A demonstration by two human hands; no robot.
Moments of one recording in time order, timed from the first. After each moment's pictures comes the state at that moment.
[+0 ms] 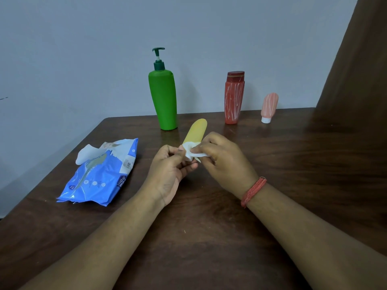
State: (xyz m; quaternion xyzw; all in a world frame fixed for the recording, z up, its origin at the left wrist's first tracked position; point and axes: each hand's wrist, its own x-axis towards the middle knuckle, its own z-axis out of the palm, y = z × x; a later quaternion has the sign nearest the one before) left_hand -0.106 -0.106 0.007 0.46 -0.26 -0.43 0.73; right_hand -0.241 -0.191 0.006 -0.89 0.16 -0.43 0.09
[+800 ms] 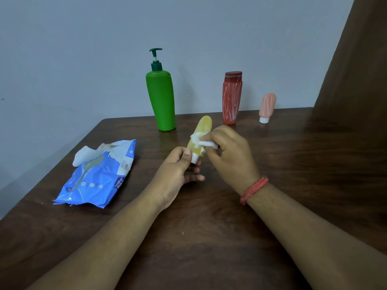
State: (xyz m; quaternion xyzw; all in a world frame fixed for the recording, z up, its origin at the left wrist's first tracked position) left_hand -0.113 -0.110 0.000 0.51 -0.40 -0.43 0.63; right_hand -0.245 -0.198 0.014 -0.84 0.22 -0.49 0.10
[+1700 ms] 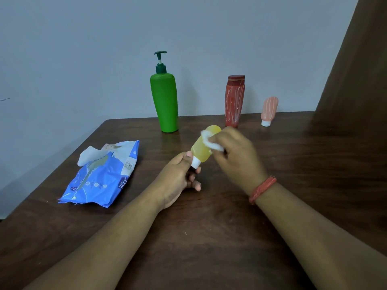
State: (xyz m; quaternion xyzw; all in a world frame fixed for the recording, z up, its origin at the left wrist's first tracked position) left_hand -0.107 -0.108 0.001 0.52 -0.41 -0.46 0.59; right_hand -0.252 -0.207 0.012 -0.86 0.21 -0.46 0.05
